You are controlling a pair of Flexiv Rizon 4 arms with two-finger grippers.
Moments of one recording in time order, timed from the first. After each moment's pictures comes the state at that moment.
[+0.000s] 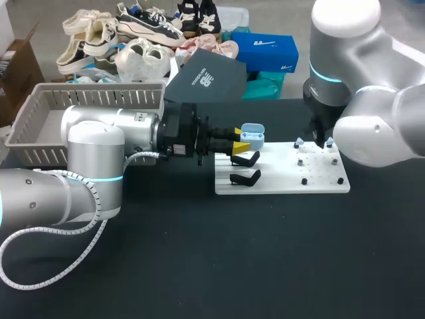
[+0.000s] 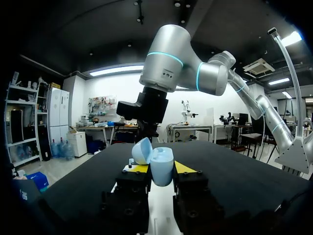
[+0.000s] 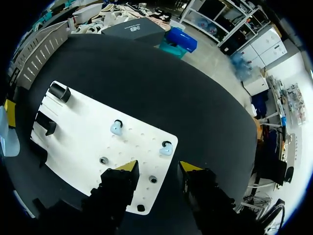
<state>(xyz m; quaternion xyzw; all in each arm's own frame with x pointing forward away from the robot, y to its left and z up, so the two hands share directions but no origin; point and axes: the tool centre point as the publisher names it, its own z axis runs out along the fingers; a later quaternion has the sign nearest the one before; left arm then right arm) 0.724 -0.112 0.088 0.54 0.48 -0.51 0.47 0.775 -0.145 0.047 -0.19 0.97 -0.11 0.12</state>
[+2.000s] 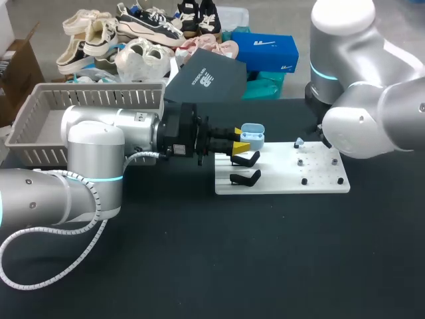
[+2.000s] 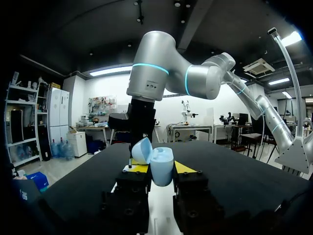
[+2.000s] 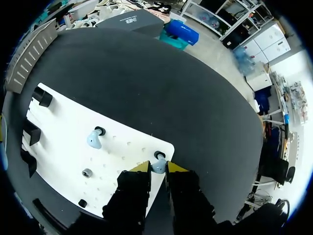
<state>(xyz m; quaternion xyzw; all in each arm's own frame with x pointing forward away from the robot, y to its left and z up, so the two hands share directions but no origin) 0.724 -0.112 0.088 0.54 0.48 -0.51 0.47 0.796 -0.158 0.022 -0.19 0.97 -0.11 0.09</state>
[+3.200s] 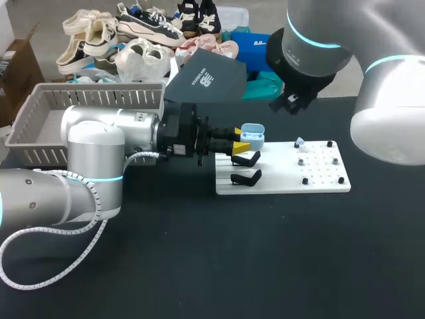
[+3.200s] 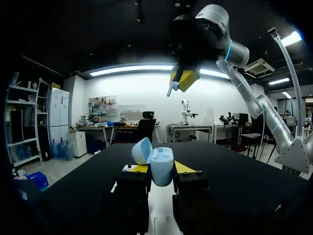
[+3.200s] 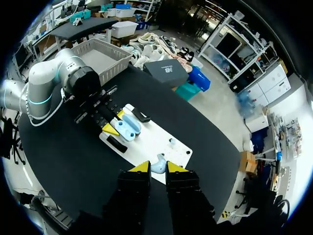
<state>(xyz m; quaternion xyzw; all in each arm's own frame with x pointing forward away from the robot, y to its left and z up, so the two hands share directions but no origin) 0.724 -0.112 0.088 0.54 0.48 -0.51 0.47 0.680 -0.031 0.211 -0.31 0.92 -0.09 0.22</state>
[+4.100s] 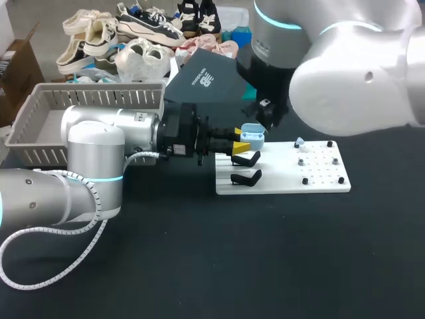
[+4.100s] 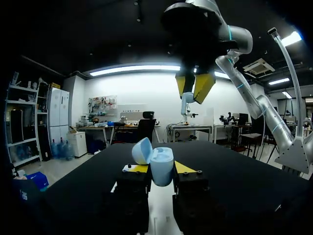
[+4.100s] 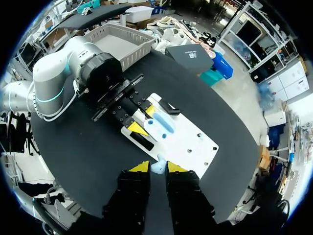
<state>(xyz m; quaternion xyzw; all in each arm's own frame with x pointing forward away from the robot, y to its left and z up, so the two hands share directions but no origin) 0.724 -0.112 0.088 0.54 0.48 -0.51 0.47 0.675 0.012 0.182 -0.33 0.94 -0.04 0.12</state>
